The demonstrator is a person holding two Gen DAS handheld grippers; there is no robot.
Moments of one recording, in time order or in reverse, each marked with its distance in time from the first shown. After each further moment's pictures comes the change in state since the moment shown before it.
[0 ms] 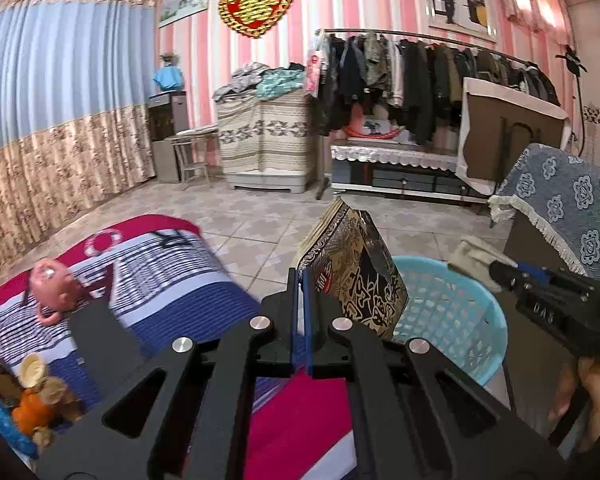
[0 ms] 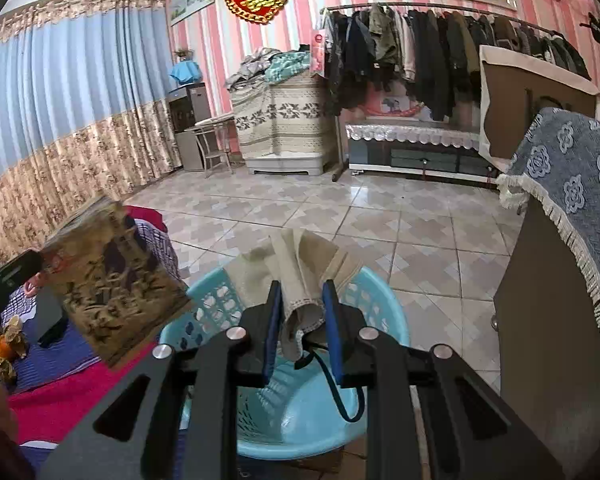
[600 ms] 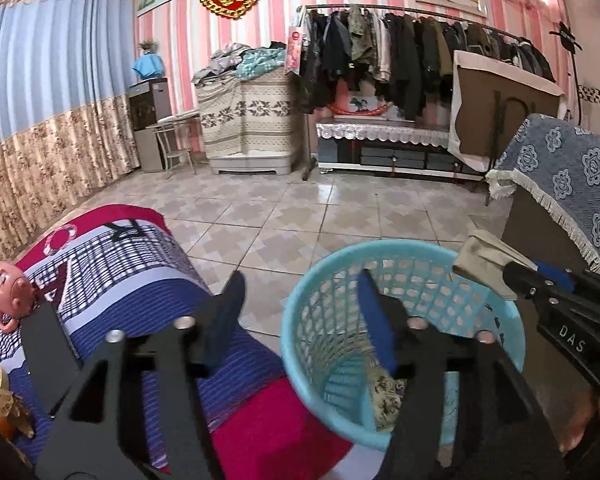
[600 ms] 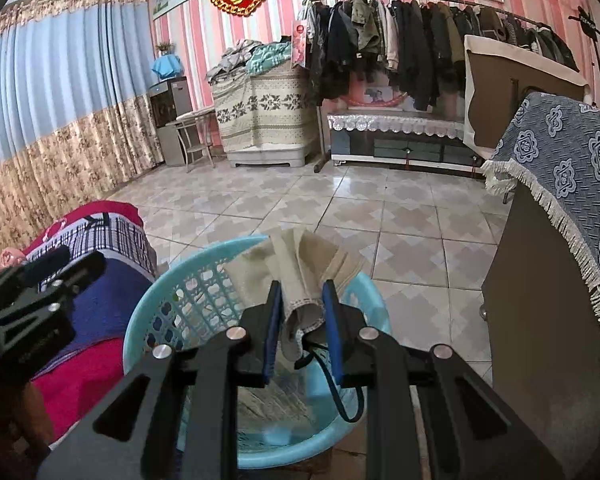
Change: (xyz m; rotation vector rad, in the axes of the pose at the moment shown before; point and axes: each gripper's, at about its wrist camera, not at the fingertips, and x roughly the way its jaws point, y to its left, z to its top) left arm 0.063 -0.032 -0.006 0.025 0.071 -0.018; right arm 0.019 -0.011 -0.012 0.012 0.027 -0.059
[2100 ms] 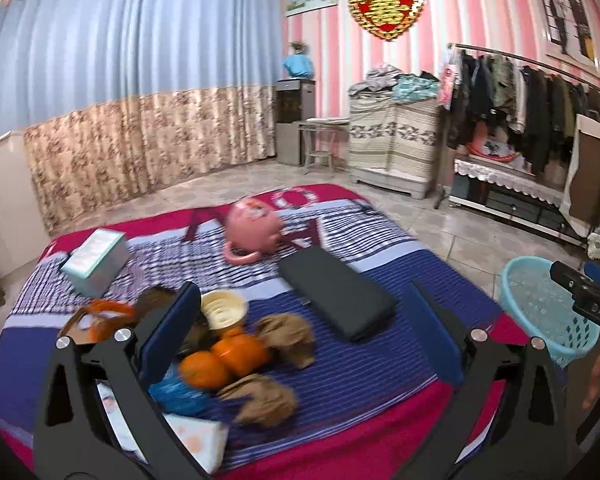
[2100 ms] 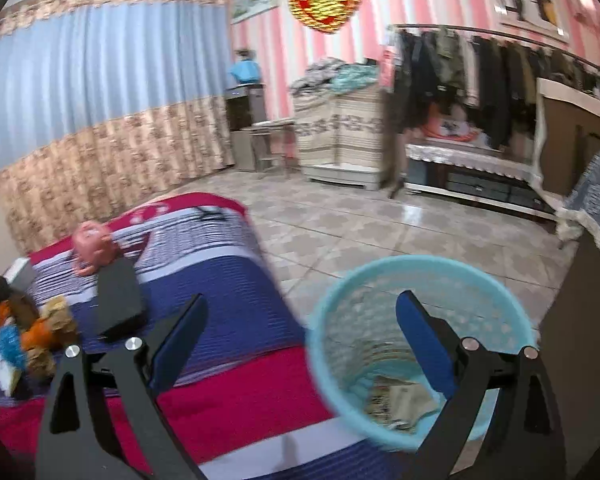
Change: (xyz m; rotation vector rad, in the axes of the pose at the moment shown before) left arm -0.175 0.222 -0.076 -0.266 -0.055 0.407; right arm -0.050 0.156 -0.020 -0.155 -0.080 0.236
